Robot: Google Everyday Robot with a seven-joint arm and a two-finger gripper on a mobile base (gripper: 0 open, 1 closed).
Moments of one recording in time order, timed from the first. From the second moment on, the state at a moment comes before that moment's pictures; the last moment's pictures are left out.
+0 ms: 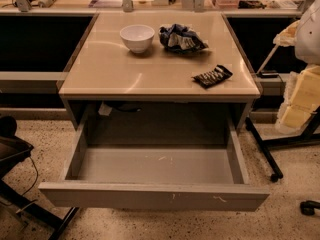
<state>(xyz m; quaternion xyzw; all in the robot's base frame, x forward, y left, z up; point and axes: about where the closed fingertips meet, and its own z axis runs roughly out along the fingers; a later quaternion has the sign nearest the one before) 0.438 -0.216 0.978 -0.60 0.78 -0.04 0.16</state>
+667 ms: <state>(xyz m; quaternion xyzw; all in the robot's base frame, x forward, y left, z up) 0.447 -0.215 0.982 -0.61 0.78 -0.04 0.17</state>
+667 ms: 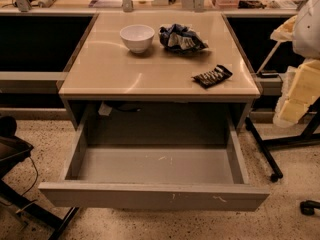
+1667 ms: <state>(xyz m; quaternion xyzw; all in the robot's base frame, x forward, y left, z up) 0.616 -0.195 0.951 -0.63 0.76 0.02 0.17</state>
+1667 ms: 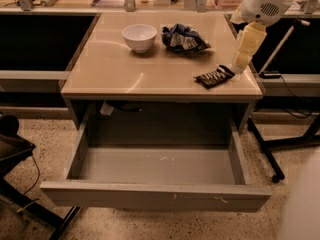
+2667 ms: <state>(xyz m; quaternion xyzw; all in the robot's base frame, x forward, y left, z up) 0.681 -0.187 0.964 -0.60 0.75 0.05 0.27</state>
